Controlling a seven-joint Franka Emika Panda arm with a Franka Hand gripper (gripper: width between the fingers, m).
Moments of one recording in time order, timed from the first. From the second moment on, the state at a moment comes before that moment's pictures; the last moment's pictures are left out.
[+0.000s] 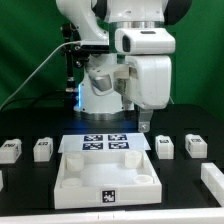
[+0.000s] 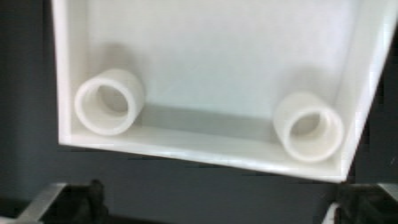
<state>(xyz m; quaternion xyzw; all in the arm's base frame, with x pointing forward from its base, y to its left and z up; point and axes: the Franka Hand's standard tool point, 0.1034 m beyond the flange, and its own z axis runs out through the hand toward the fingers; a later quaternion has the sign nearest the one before) 0.502 0.029 0.100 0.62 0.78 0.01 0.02</state>
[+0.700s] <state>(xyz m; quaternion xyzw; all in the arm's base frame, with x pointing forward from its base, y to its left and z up) 0.424 -0.023 0.016 0.68 0.73 -0.01 -0.01</state>
